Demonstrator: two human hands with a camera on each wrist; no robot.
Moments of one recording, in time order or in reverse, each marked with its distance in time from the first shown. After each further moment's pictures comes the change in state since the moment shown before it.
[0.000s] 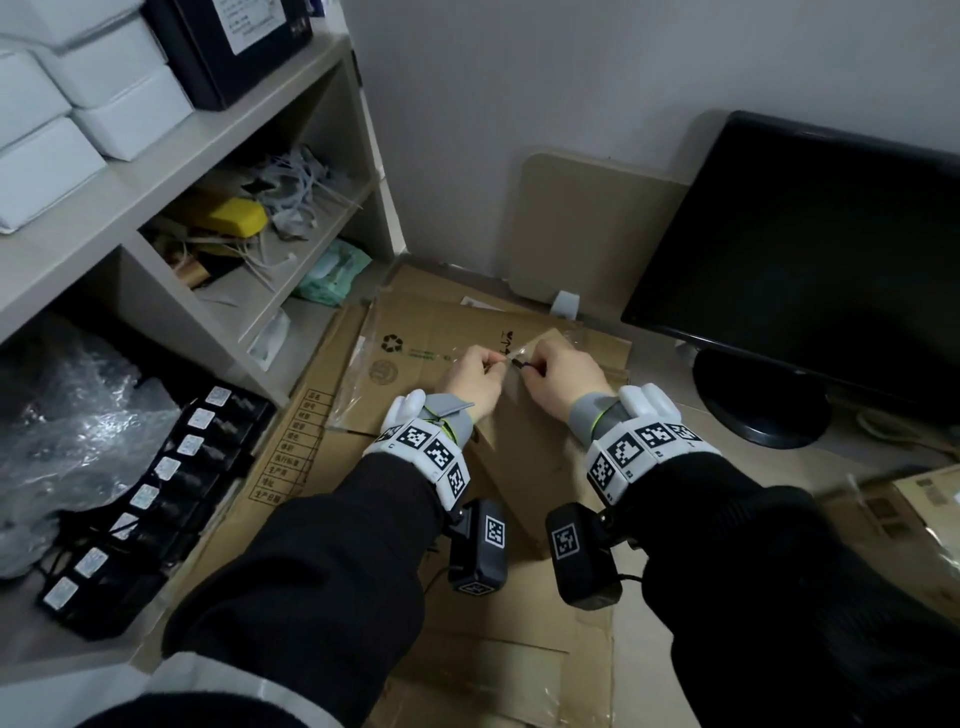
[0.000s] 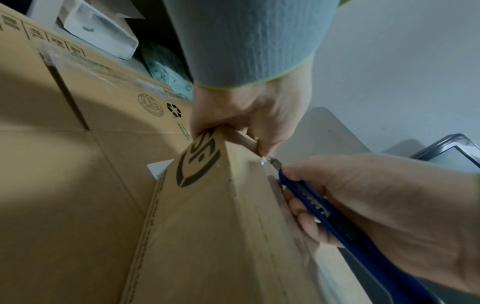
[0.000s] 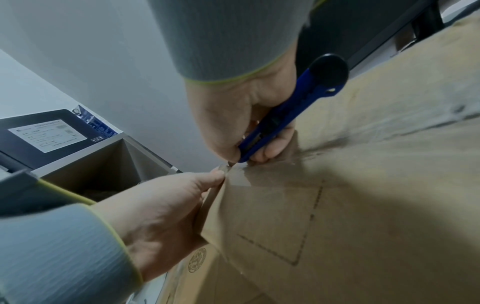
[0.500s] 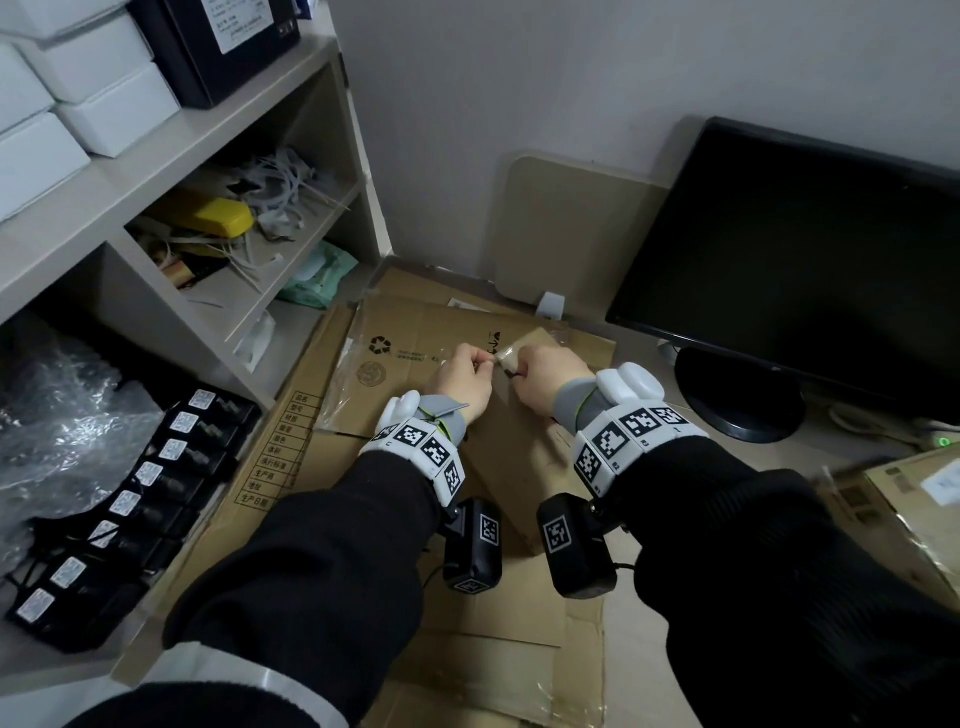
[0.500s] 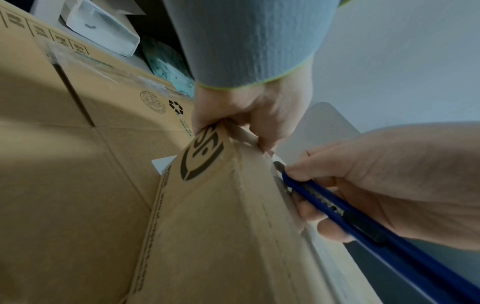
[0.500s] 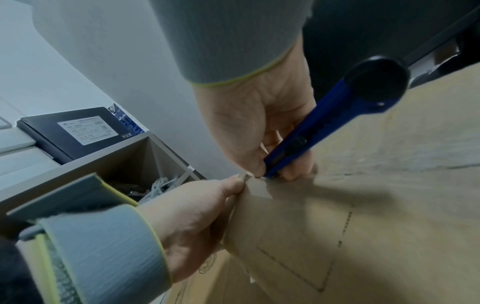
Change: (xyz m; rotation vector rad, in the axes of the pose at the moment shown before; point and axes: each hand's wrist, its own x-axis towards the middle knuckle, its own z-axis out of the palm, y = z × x) left_hand -0.005 0.001 0.000 0.056 0.031 0.020; right_hand -0.001 -0.014 -0.010 -0.249 -0.160 0.043
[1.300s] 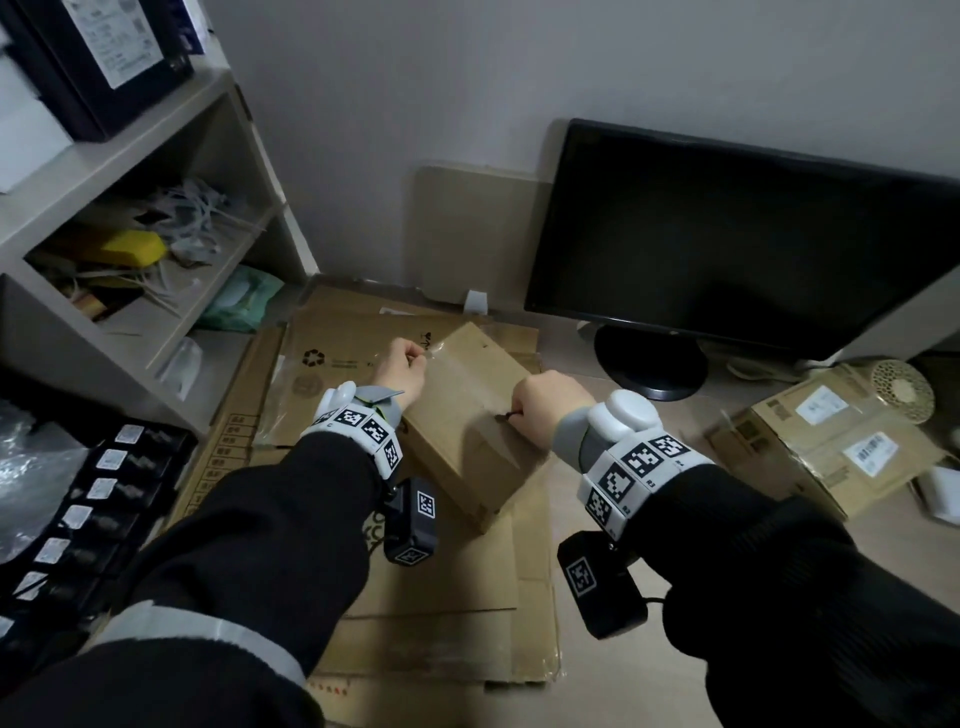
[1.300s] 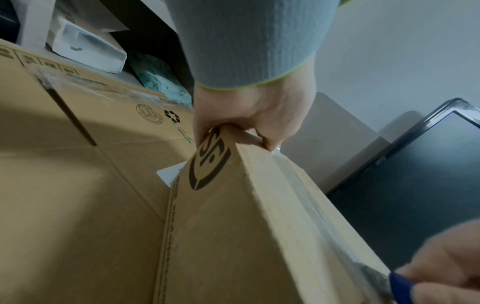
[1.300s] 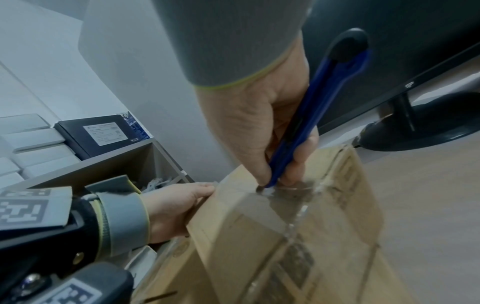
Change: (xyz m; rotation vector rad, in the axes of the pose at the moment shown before) left_hand -0.004 0.011 -0.001 0.032 -0.025 0.041; right_hand -0.061 0.065 0.023 -0.092 0.065 0.009
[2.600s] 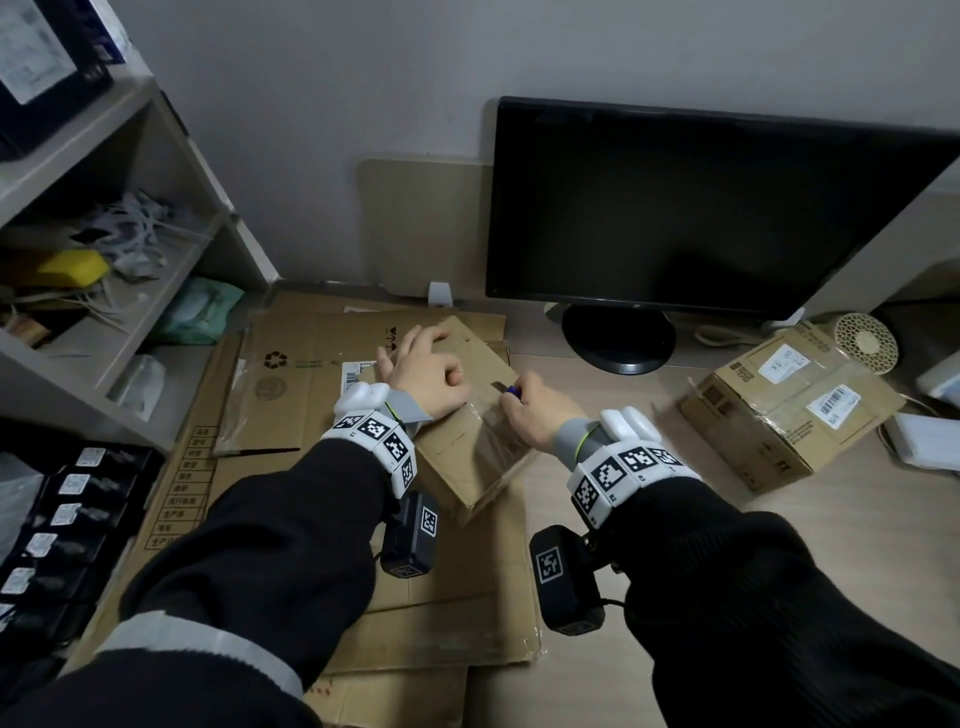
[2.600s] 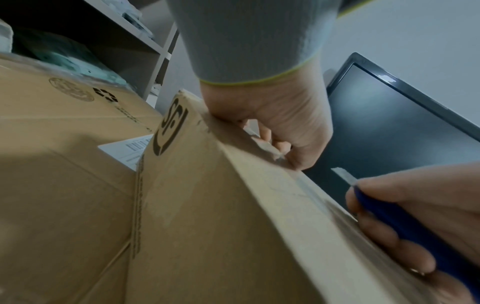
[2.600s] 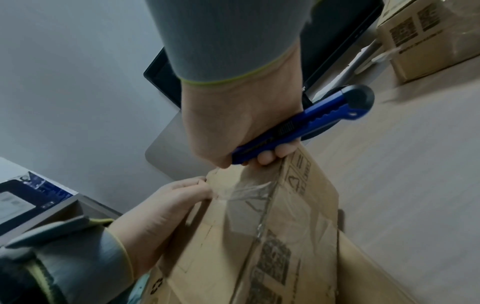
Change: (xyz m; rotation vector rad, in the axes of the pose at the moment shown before) left_hand -0.031 0.033 0.041 0.413 -0.186 0.379; right_hand -0.028 0.033 0.025 0.504 0.017 0.239
